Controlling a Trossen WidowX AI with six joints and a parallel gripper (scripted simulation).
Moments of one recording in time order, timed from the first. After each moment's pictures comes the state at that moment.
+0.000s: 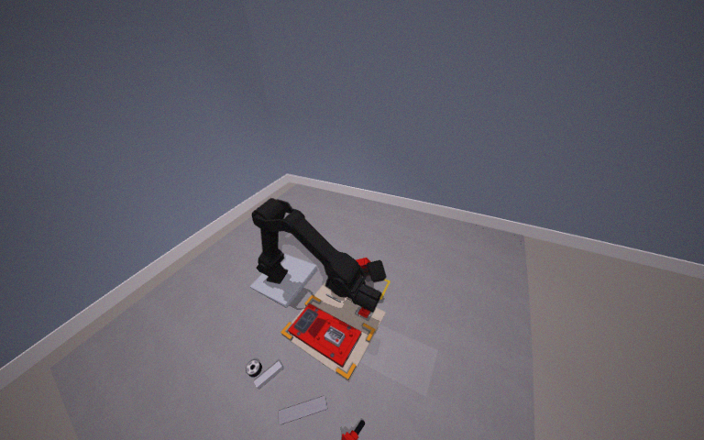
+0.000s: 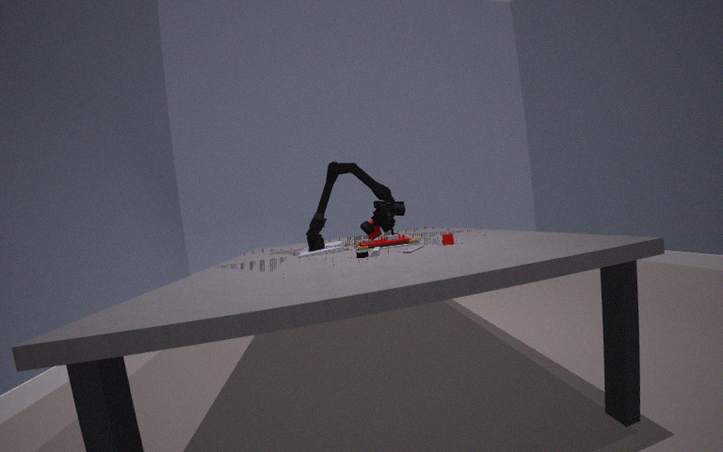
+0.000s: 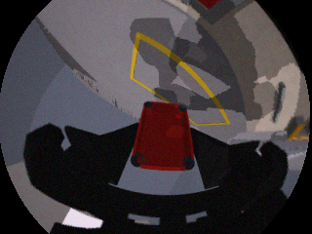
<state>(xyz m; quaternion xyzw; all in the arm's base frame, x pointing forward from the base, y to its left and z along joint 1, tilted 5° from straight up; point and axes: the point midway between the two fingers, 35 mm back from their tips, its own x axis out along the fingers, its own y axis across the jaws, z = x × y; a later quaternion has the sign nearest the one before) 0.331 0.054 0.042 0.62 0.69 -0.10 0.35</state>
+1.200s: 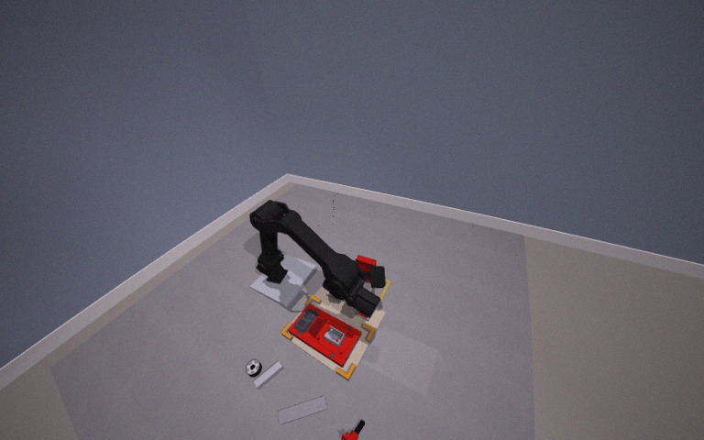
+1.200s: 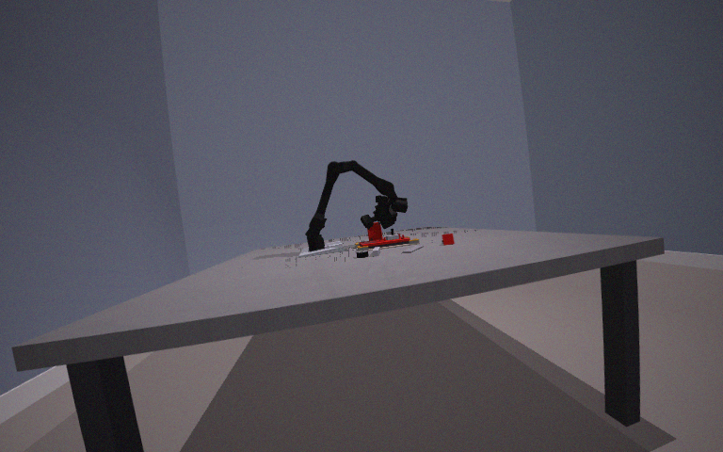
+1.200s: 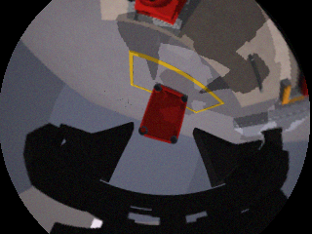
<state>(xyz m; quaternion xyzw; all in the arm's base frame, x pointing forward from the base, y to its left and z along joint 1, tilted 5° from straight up) 0.335 0.035 0.064 0.65 0.68 -0.17 0.28</state>
